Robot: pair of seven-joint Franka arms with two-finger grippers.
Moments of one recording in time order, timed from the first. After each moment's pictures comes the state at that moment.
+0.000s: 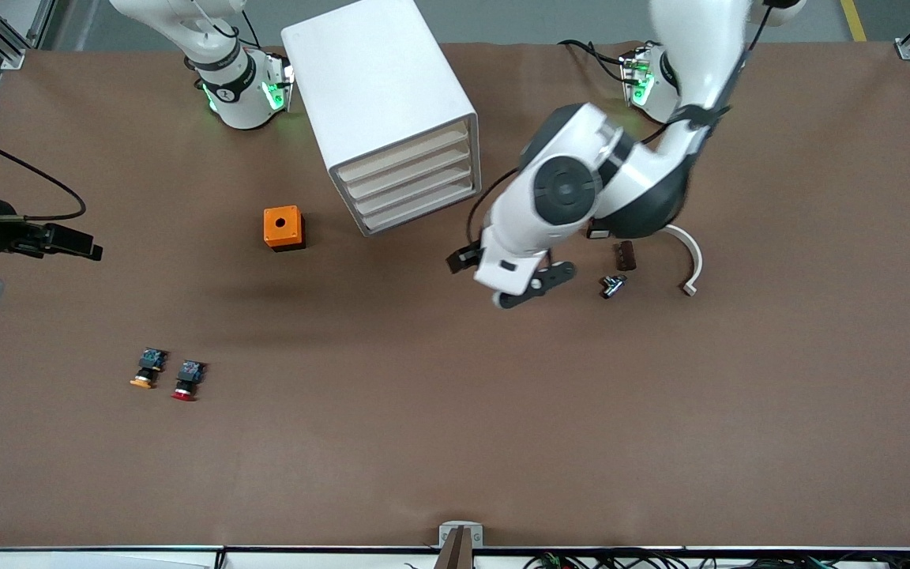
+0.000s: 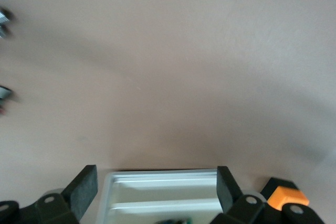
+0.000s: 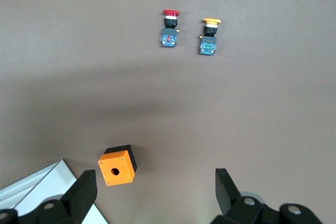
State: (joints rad) left arm -0.49 0.51 -0.16 -1.31 -0.22 1.76 -0.99; right arm 0.03 0.14 -0.14 -1.58 0.09 1.58 -0.03
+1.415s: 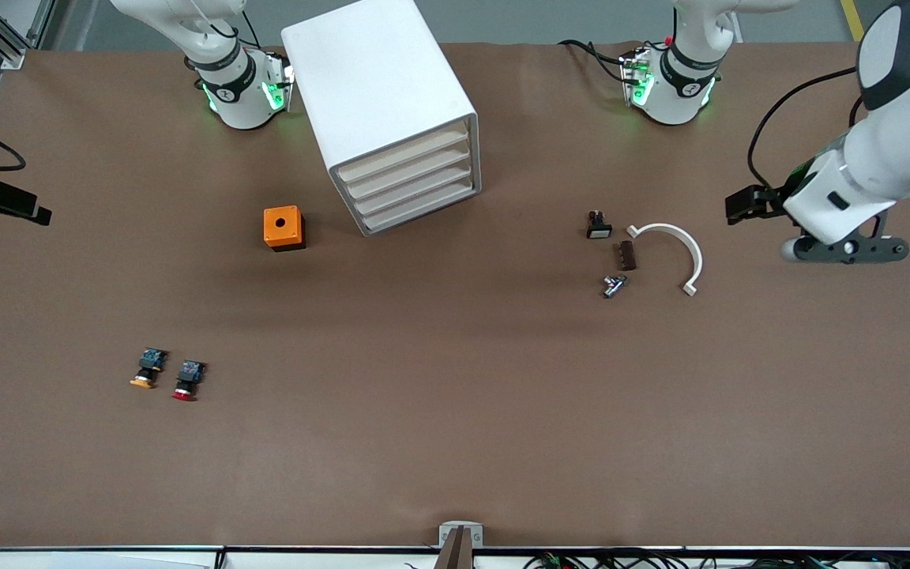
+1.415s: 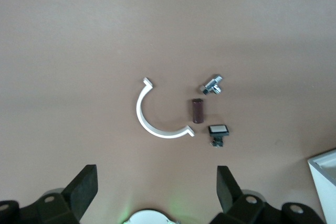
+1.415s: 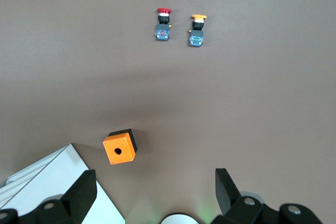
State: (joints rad) left arm -0.08 0.01 -0.07 -1.70 -0.01 1.56 -0.12; right arm -0.01 0.10 -0.13 -1.42 0.09 1.38 -0.03
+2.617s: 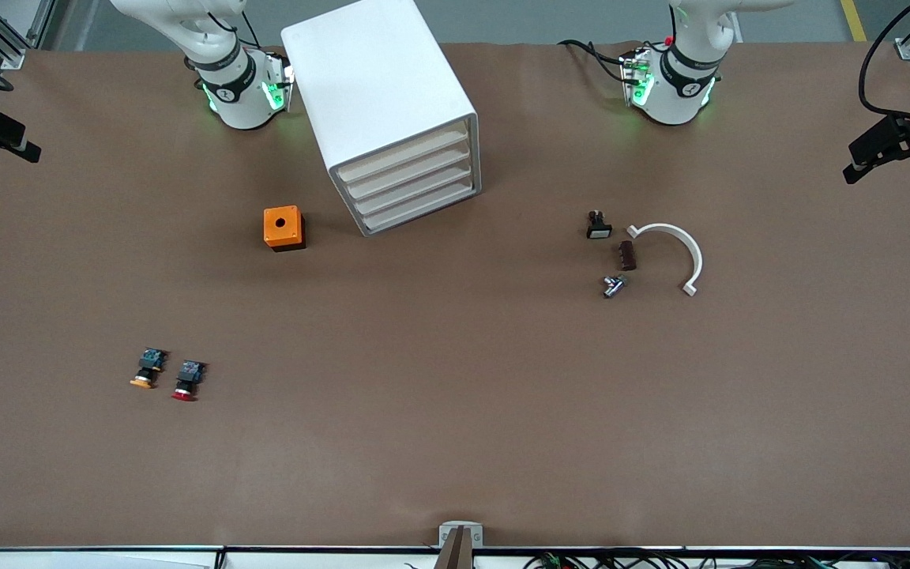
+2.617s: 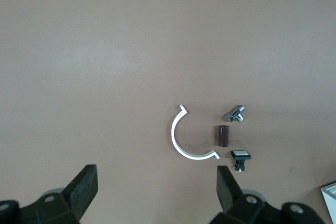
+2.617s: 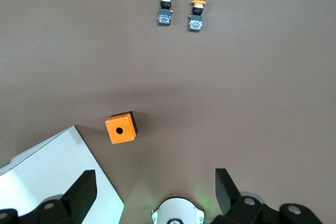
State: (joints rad) left arm 0.00 -0.18 0.03 -1.74 -0.01 1.63 0.01; right arm 0.00 -0.10 -0.12 -1.56 0.06 1.36 -0.03
